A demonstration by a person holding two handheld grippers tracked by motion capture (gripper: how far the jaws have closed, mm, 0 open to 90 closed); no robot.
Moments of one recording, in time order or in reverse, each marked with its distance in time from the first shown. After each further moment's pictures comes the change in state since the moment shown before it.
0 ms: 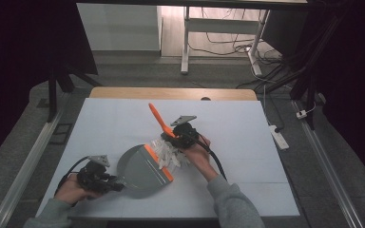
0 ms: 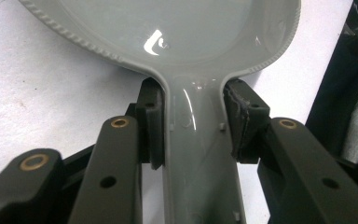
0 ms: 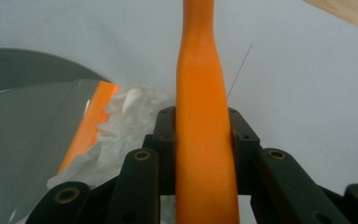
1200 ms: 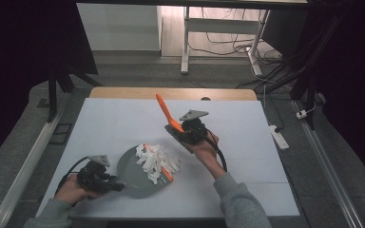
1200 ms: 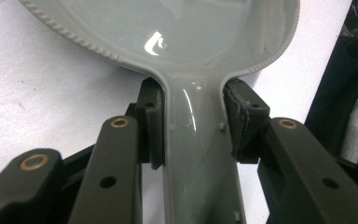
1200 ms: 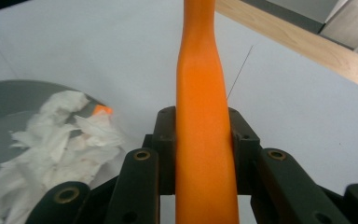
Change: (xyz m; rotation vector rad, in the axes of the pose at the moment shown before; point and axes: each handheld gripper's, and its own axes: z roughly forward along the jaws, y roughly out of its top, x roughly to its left) left arm 0.000 0.000 0.000 0.000 -0.004 -0.002; right arm -0.017 0.005 -0.032 -0.095 -0.029 0.012
